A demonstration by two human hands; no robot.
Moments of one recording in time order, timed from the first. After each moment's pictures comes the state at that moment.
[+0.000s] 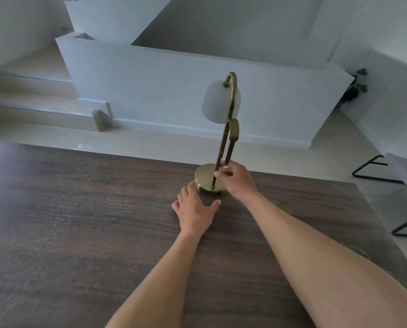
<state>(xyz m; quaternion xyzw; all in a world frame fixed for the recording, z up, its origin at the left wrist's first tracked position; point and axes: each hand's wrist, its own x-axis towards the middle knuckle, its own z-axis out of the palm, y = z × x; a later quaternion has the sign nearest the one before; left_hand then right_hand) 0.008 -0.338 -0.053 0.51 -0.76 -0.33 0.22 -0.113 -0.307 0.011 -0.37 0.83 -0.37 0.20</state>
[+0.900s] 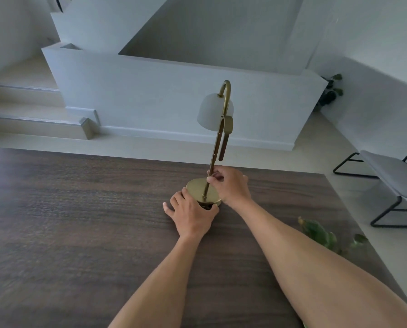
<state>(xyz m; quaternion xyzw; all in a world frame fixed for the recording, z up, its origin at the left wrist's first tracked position) 0.009 -0.274 -0.044 0.54 -0.79 -0.21 0.19 -0.089 -0.236 0.035 -0.41 0.84 -0.34 0.08</state>
